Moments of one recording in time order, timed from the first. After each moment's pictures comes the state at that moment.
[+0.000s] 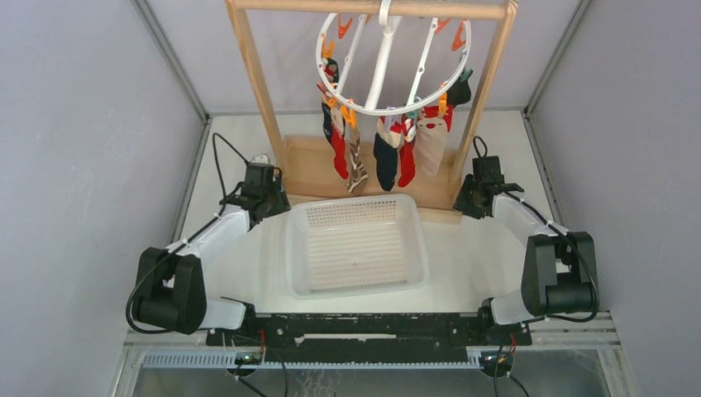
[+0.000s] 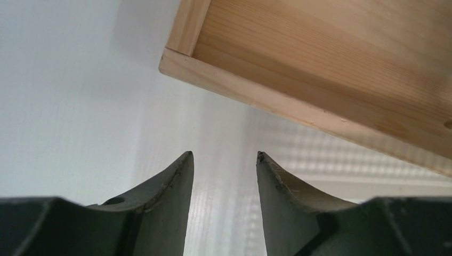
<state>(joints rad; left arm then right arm) -0.24 1.35 0.80 -0.29 -0.17 -0.45 0.07 1.45 0.85 -0.43 0.02 0.48</state>
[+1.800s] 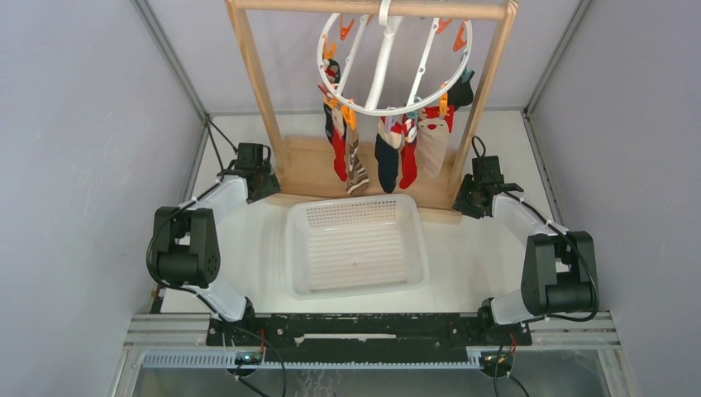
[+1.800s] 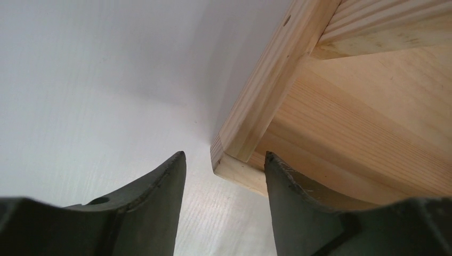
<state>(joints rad) -0.08 1.65 1.03 -0.33 -0.18 -0.43 0.07 1.45 0.85 -0.43 0.00 0.46</state>
